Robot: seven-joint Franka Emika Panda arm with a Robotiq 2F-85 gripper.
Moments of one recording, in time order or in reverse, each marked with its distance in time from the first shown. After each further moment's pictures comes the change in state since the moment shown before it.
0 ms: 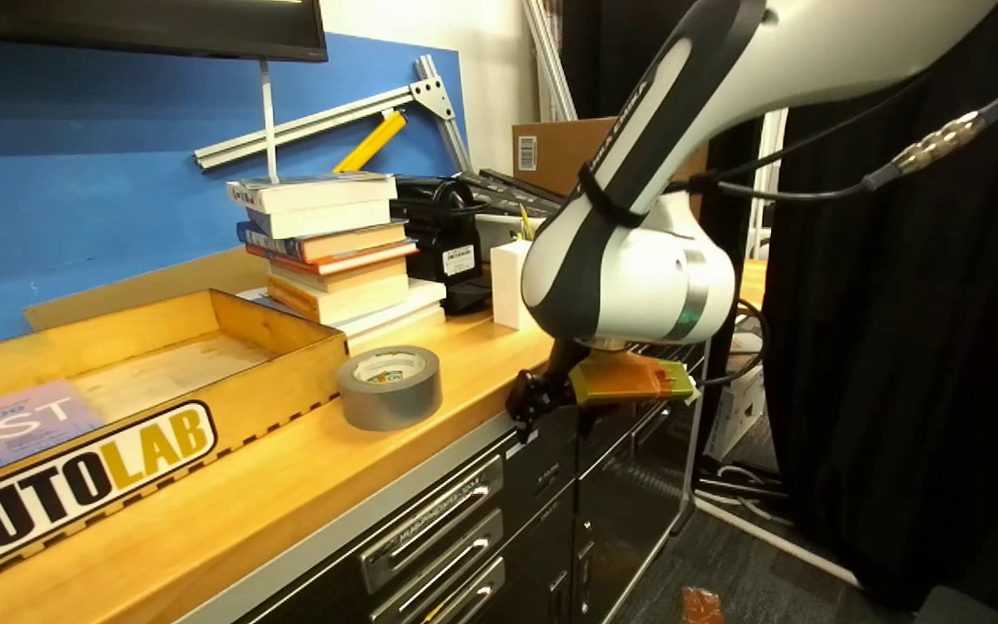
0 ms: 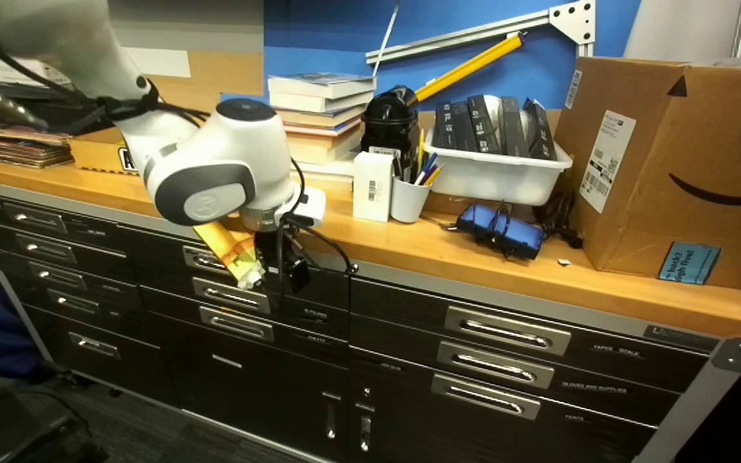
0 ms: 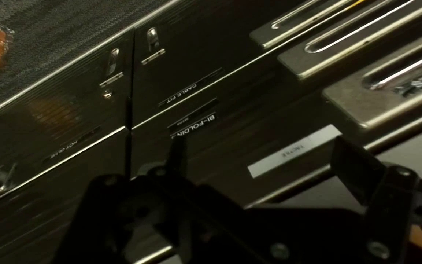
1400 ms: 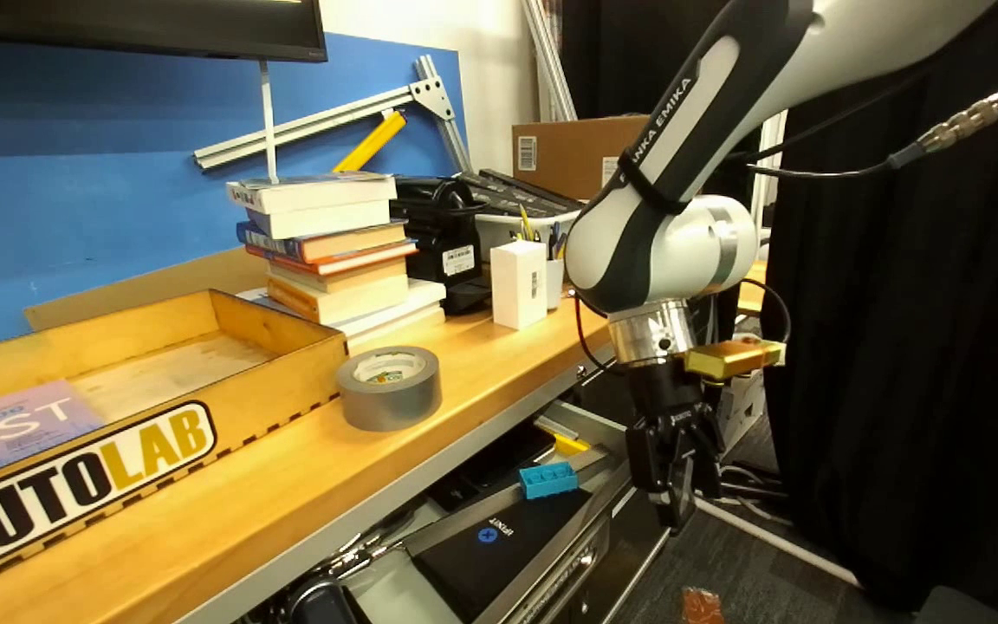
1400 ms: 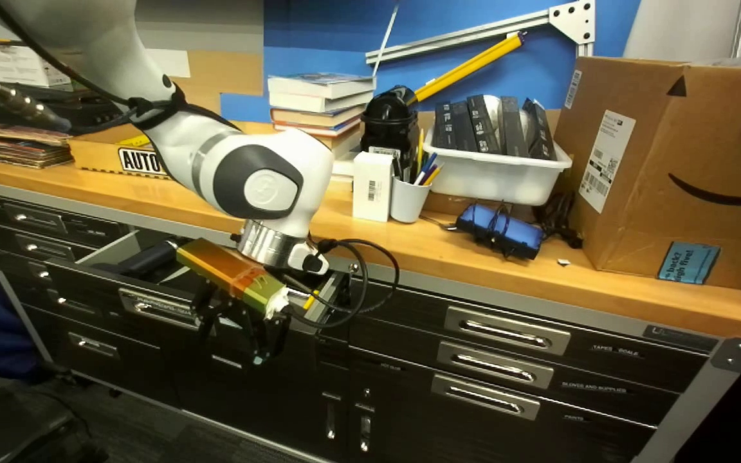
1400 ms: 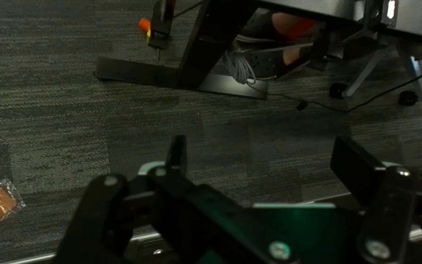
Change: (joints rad) arm 0.045 0.013 -0.197 0.091 -0.338 -0.831 -0.210
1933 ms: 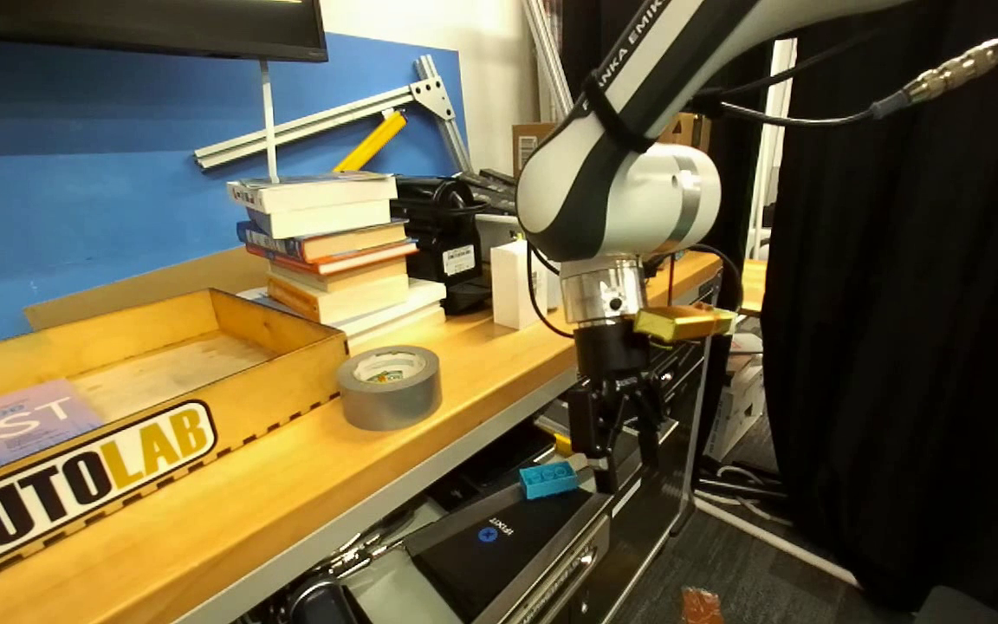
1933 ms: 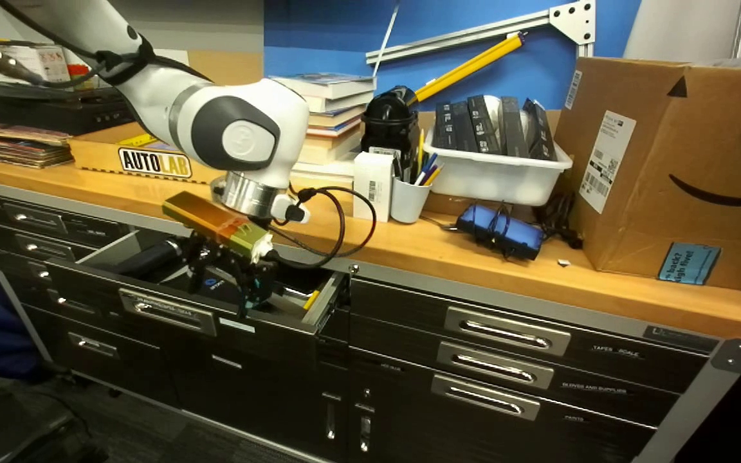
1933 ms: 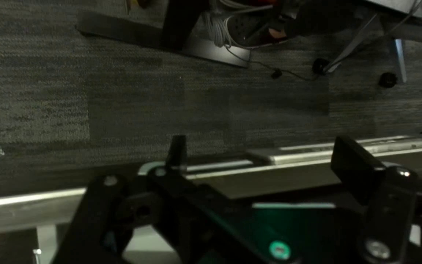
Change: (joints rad) arm 0.058 -0.076 0.051 0.047 0.068 -0.026 0.004
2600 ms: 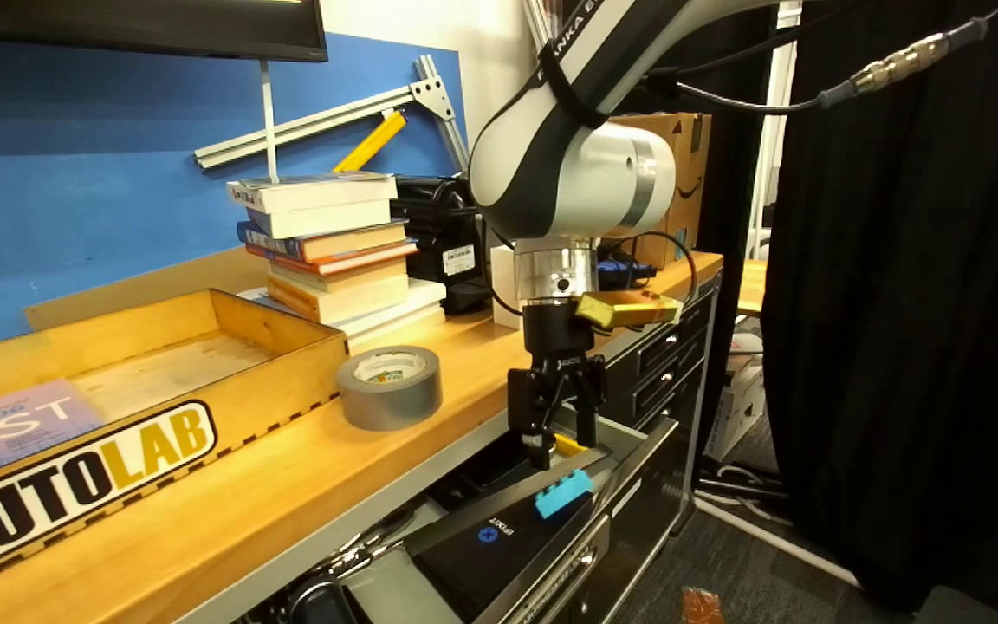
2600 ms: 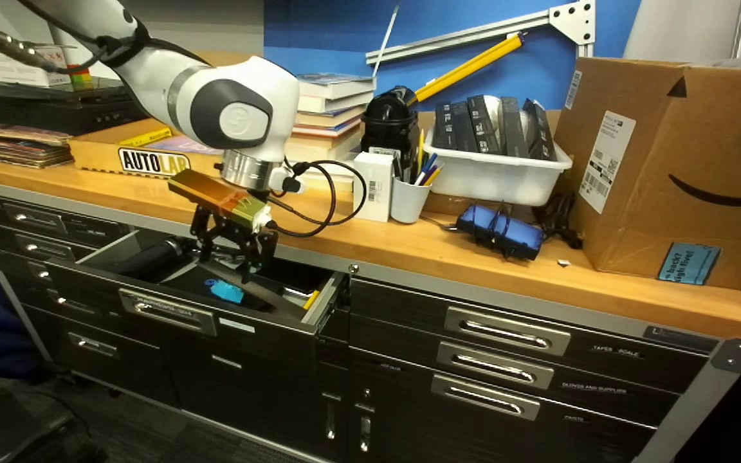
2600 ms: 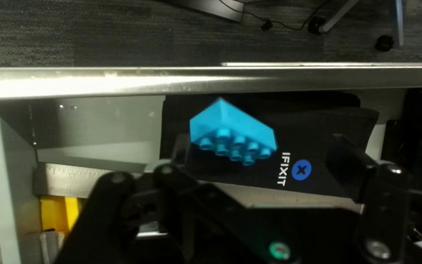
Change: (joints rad) arm 0.034 0.030 0.043 0.093 0.055 0.061 0.023
